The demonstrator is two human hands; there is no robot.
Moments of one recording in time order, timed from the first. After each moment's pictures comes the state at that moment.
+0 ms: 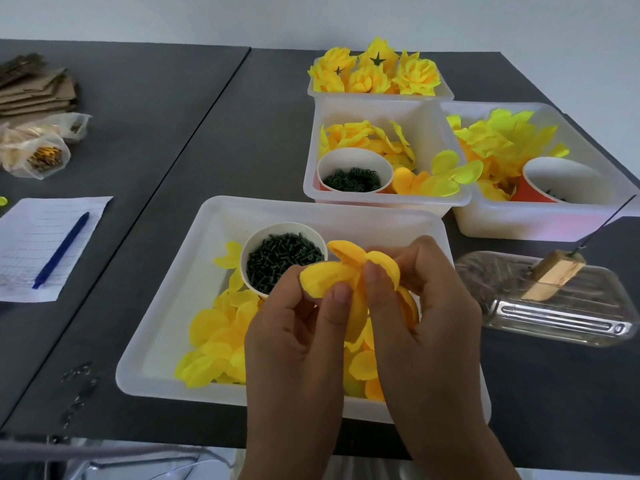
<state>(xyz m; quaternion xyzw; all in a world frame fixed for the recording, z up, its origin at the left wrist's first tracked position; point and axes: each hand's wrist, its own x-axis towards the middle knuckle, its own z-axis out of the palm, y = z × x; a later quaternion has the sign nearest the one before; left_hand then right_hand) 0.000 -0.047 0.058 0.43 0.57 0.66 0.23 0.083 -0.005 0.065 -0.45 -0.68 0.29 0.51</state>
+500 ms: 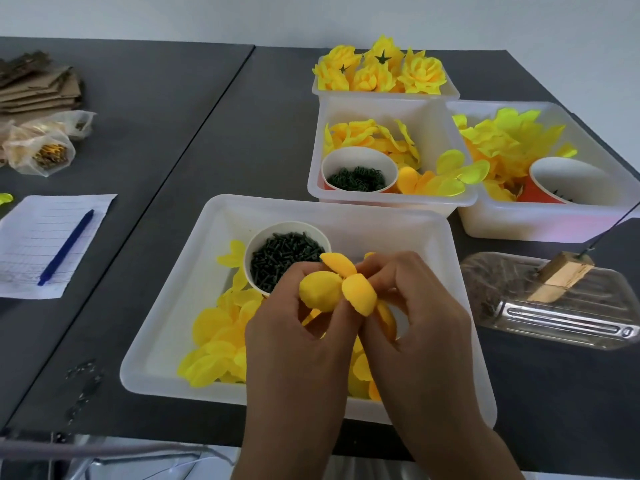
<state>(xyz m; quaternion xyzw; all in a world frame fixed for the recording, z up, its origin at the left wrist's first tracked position) -0.004 -0.043 0.063 0.42 0.62 0.62 0.23 0.085 -0.001 0.052 -0.42 -0.74 0.25 0.46</state>
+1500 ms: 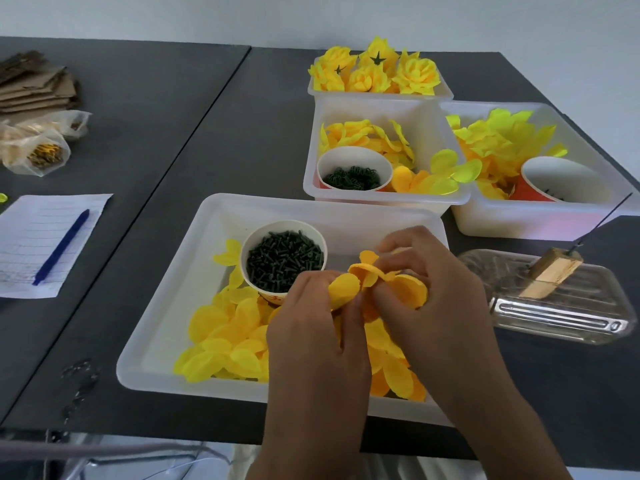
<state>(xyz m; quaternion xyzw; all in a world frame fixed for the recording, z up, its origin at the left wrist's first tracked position) 0.010 -0.043 0.048 0.51 0.69 0.51 0.05 0.106 0.017 0.060 -0.48 -0.72 0.31 0.39</state>
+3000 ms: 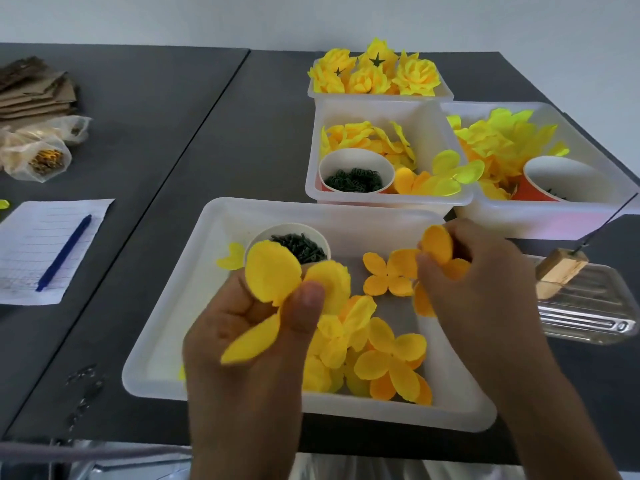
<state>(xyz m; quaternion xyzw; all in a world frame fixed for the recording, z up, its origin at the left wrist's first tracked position) -0.020 -0.063 0.074 0.33 0.63 0.66 0.21 0.121 0.040 0.069 -0.56 -0.72 0.19 0.37</state>
